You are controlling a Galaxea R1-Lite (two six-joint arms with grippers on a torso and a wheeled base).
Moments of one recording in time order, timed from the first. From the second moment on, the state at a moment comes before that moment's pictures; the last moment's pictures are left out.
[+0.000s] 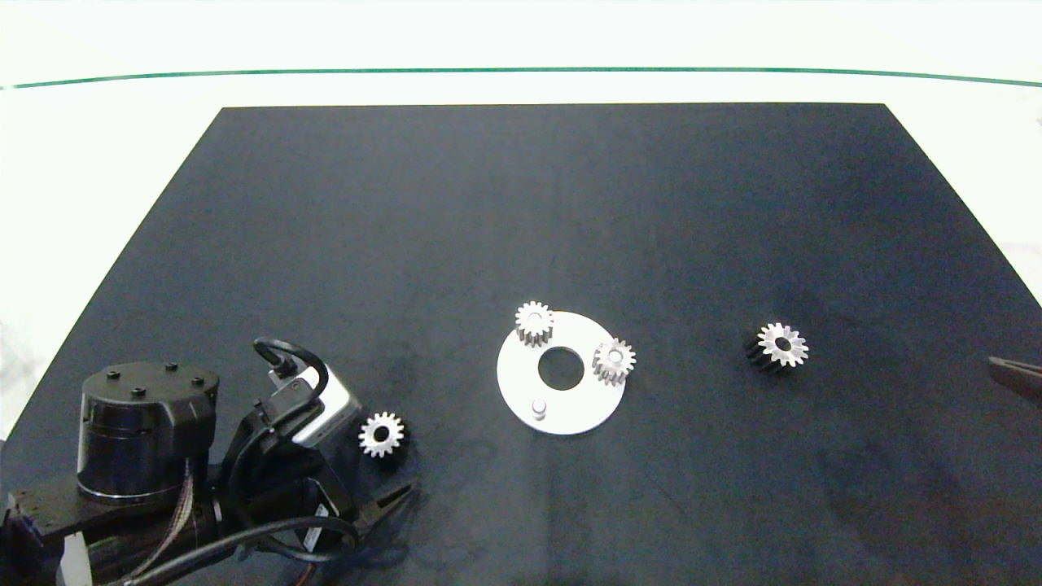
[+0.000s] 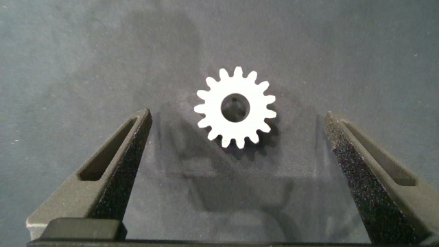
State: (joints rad) left arm -0.45 1.47 -0.36 -0.63 -0.09 0.41; right arm 0.25 0.93 -0.87 0.26 -0.18 -0.12
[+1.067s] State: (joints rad) left arm -0.47 1.52 -0.40 -0.63 -0.06 0.38; right arm 0.25 0.93 -0.87 0.26 -0.17 -0.12
